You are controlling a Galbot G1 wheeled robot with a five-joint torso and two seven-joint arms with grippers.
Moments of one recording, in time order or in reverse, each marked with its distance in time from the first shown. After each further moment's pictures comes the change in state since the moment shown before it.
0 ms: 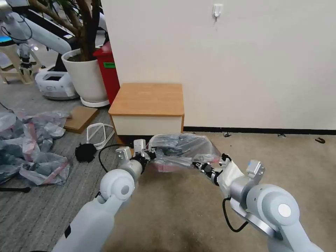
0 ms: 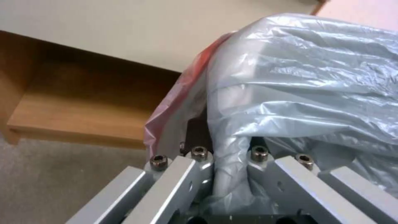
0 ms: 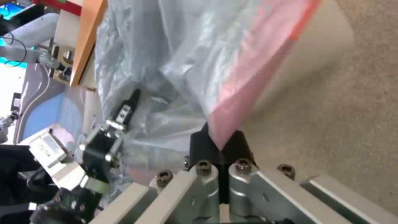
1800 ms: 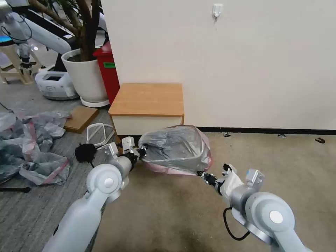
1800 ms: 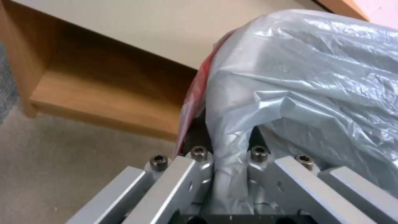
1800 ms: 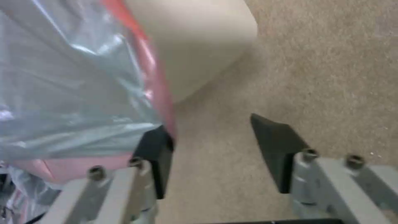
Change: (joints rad) left arm -0.001 0.052 -0.098 -0.025 -0.219 0.052 -0.082; right arm -0.061 -0.051 -0.032 -0.060 -0.164 -0.051 -0.025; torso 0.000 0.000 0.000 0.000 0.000
